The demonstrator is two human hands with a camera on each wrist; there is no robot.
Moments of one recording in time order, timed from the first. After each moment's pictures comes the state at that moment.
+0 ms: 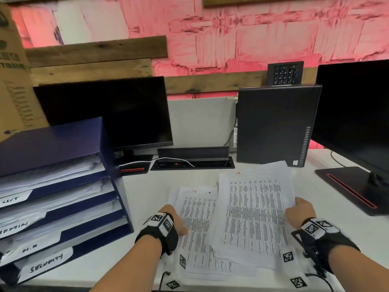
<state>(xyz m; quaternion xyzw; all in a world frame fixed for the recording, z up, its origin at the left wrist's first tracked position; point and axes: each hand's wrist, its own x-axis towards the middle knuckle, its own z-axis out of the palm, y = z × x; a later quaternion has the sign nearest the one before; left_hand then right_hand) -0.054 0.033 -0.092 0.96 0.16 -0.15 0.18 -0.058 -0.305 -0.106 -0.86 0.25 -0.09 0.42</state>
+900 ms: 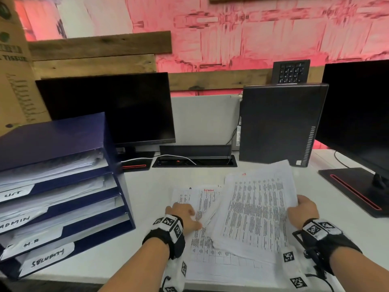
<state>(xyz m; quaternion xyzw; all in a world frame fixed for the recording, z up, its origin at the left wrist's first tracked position) -0.058 0.020 -0.103 0.98 0.04 -0.11 0.17 -0.064 -0.295 -0.105 -0.84 0.24 -0.15 0.45</state>
